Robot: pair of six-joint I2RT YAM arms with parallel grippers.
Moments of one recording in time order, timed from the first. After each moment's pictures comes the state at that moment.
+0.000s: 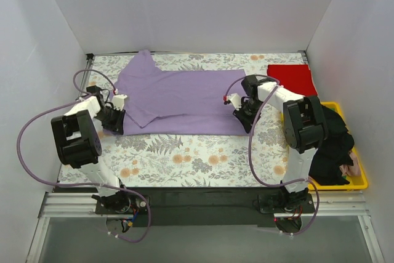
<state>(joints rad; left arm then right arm) 0.27 1.78 1.12 -0.74 0.35 0.62 0.33 1.95 1.36 -0.95 -0.27 -0.63</state>
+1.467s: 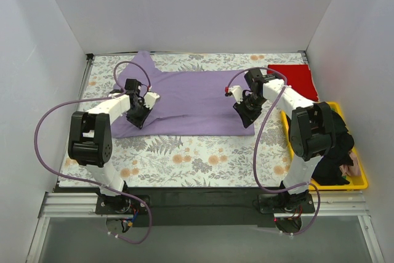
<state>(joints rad) -0.12 1.75 1.11 -0.68 0.11 0.50 0.33 1.82 1.38 -1.01 -0.33 -0.57</state>
